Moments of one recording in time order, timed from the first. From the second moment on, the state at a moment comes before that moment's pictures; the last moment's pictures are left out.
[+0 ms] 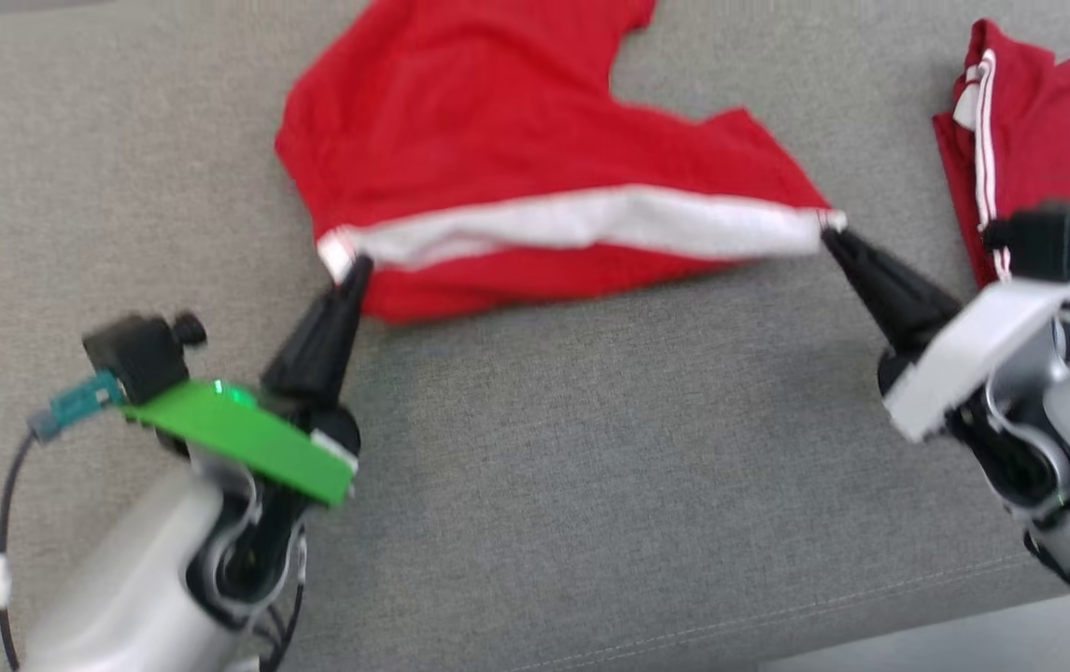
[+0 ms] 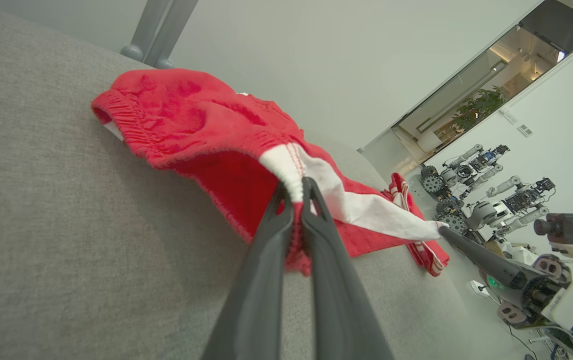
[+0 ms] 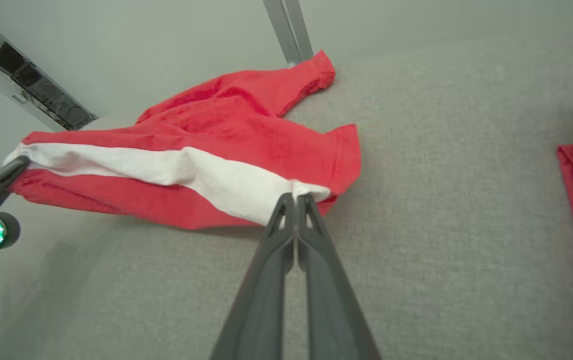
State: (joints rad) left arm -0.53 0.44 -0.70 0.19 -1.23 -0.13 -0.26; right arm -0.55 -0.59 0.55 0.18 0.97 0.13 0.02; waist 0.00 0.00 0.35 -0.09
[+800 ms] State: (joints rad) left arm -0.20 0.58 -0.92 0.02 -1.31 -0.12 -0.21; right arm 0.22 -0.34 -0.05 -0.42 0.70 0.13 0.74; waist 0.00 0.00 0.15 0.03
